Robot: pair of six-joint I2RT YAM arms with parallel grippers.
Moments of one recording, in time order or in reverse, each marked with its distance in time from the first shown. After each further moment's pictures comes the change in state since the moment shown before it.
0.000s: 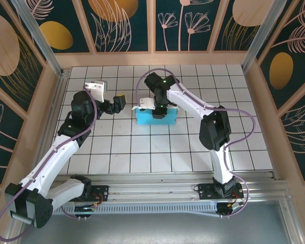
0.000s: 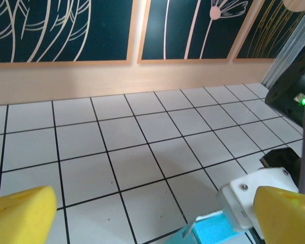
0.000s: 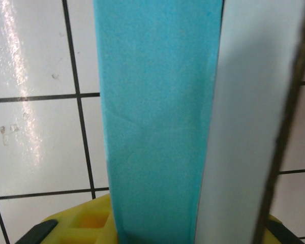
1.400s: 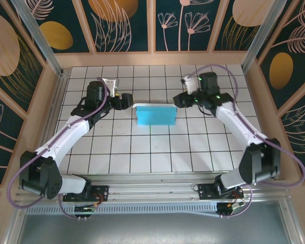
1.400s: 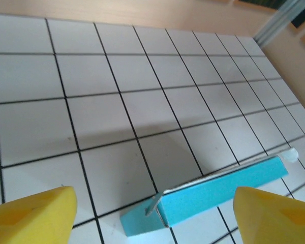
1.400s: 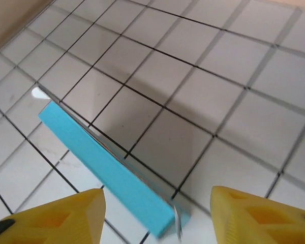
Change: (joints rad) left arm 0.000 0.307 0.163 -0.119 0.169 -0.136; right arm -0.389 -0.682 -0.790 0.772 -0.389 0.868
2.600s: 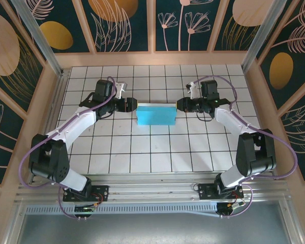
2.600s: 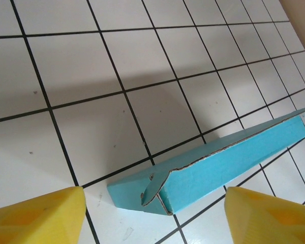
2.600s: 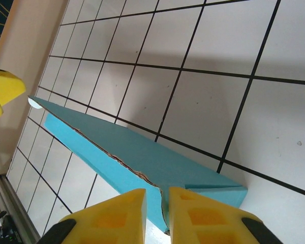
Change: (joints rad) left arm 0.000 0.173 0.080 -0.114 0.112 0.037; right arm -0.050 0.112 -0.108 0.126 -0.186 0.297
